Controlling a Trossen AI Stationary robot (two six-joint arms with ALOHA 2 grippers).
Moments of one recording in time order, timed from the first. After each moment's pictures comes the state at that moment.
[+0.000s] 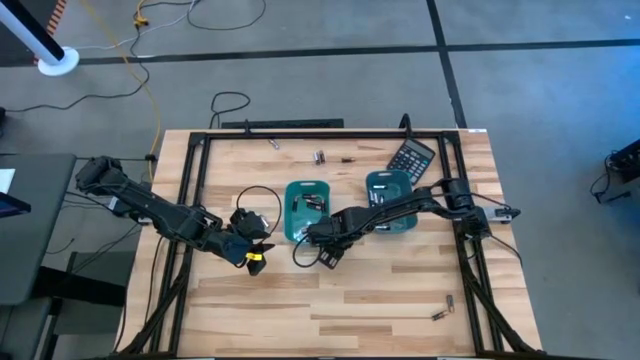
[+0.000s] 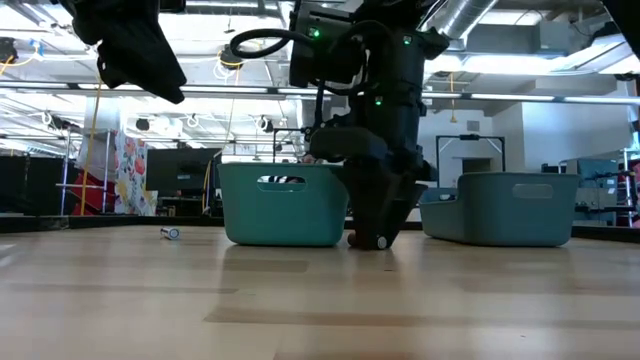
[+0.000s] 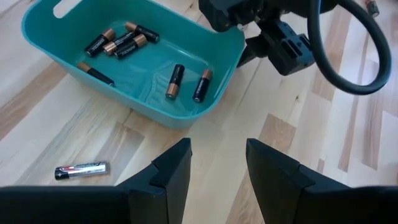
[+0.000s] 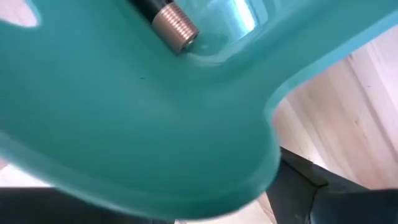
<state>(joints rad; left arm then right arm) -0.45 1.17 0.85 -0.53 -0.51 -0.81 0.13 2.11 1.51 -0.80 0.06 0.72</state>
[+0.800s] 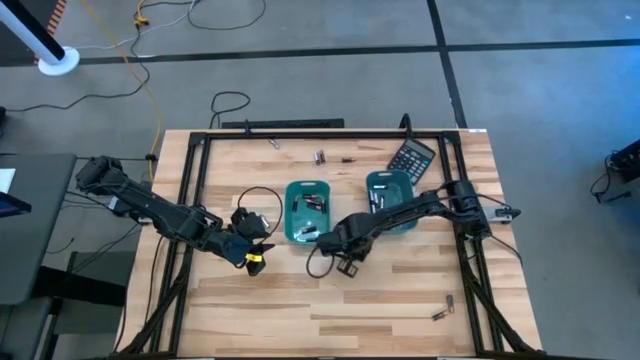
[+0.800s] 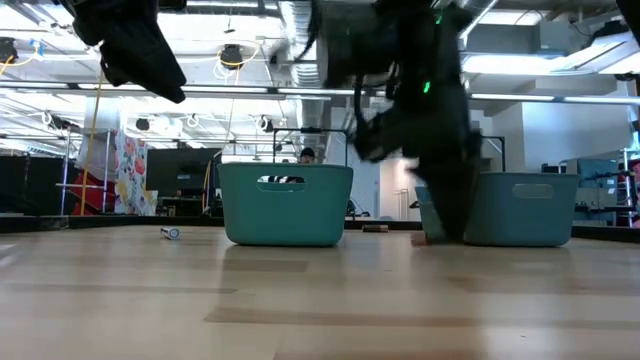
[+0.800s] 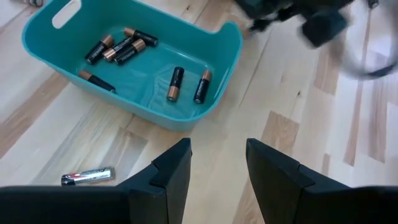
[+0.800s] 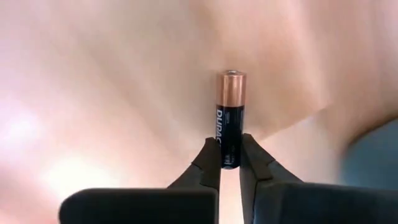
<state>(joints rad) -0.45 1.17 0.85 -0.53 -0.51 -0.75 0.18 2.06 1.50 -1.08 -0.02 0.71</state>
